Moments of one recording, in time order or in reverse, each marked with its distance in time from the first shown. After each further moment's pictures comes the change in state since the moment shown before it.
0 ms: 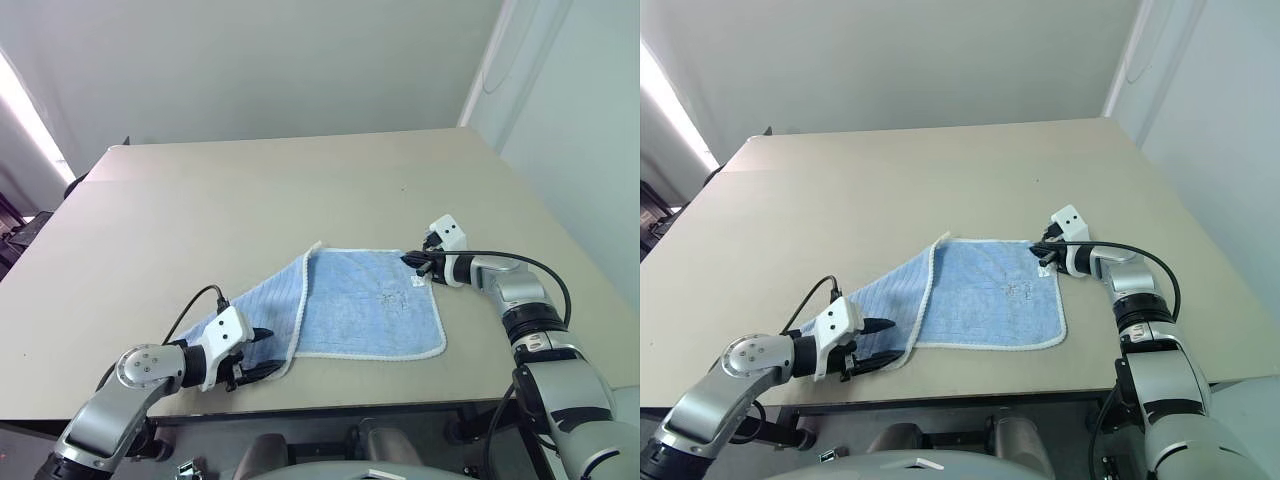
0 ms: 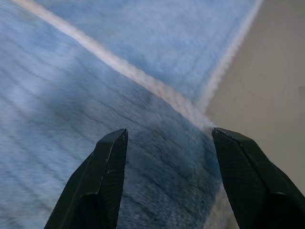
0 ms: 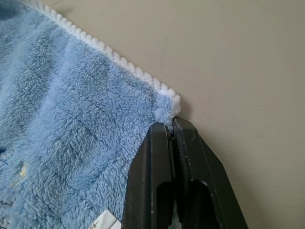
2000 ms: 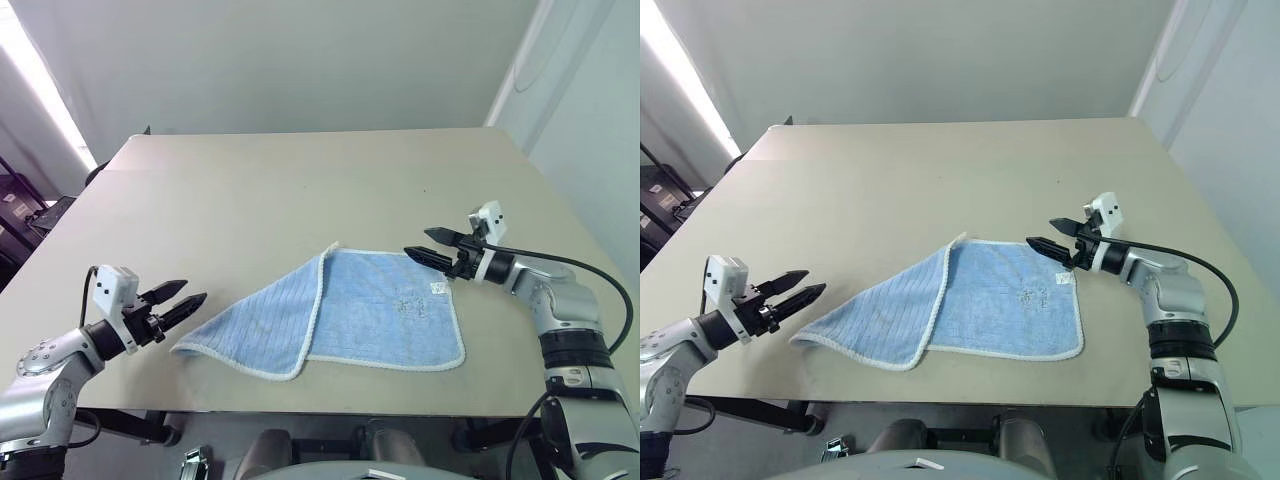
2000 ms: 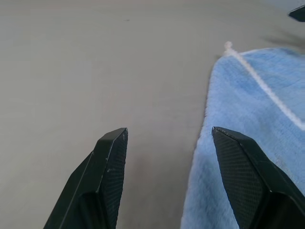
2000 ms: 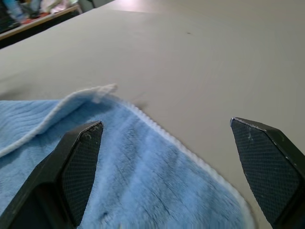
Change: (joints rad) left arm -0.036 -0.062 0.477 0.296 -0.265 0.024 -0.025; right arm 0.229 -0.084 -0.193 -0.431 0.287 0.163 0.128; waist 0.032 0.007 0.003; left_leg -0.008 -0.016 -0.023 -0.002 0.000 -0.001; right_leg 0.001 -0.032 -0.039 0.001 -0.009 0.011
